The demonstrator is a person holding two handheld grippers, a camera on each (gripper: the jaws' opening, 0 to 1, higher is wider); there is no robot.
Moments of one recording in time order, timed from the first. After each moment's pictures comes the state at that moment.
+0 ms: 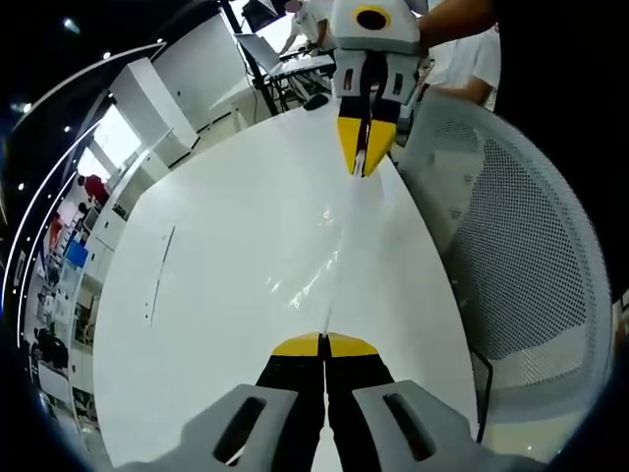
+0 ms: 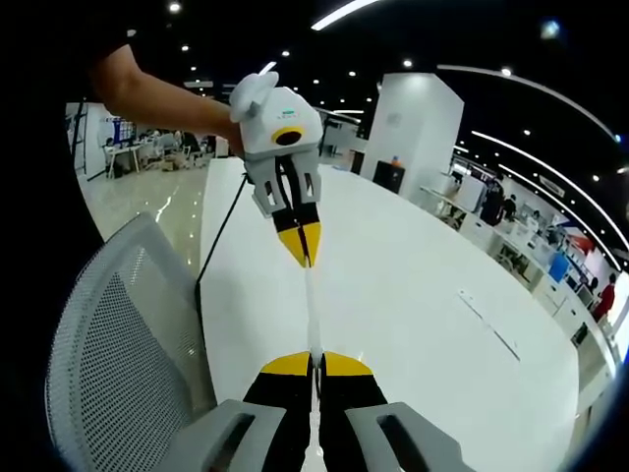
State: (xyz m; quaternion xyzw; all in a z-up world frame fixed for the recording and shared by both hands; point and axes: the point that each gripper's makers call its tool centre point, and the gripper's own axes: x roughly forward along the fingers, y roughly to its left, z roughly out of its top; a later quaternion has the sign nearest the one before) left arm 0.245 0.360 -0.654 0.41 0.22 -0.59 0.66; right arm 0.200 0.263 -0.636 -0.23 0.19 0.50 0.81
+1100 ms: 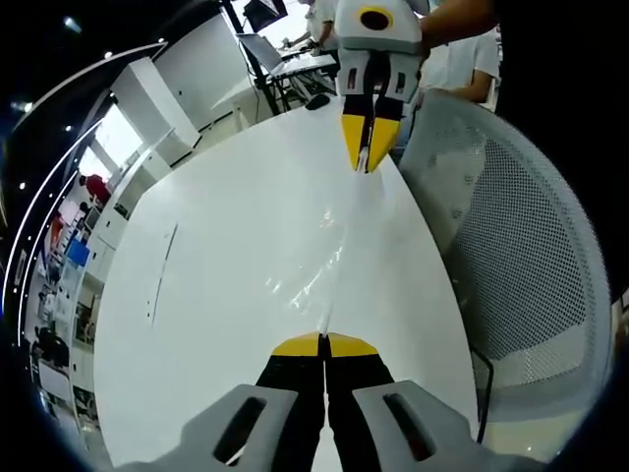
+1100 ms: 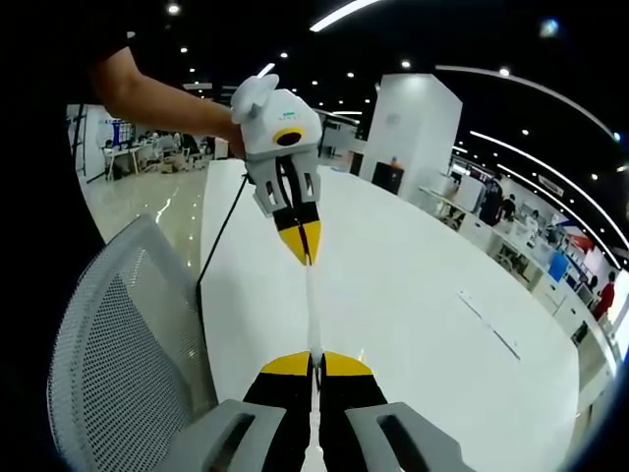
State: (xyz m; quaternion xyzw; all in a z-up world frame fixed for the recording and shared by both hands) left arm 0.246 0.362 -0.652 0.41 0.22 -0.59 0.66; right arm 0.198 0.261 -0.635 -0.23 0.19 0.50 0.81
